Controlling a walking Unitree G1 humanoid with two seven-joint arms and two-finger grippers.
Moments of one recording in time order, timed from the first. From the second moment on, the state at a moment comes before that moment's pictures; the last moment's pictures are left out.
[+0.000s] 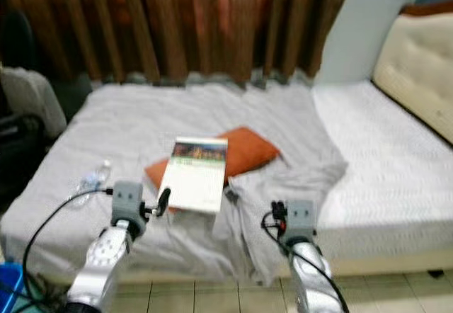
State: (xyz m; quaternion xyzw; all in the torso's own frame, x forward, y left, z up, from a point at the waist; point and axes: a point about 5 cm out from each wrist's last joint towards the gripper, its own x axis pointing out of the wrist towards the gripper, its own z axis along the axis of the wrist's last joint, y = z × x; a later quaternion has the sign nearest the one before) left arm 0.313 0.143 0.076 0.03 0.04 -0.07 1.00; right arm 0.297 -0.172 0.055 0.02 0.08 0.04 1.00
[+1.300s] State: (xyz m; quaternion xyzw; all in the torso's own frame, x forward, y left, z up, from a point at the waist) left arm 0.311 0.158 0.069 0.04 0.06 -0.04 1.00; right arm 0.298 -0.153 0.057 0.03 0.07 0.10 0.99
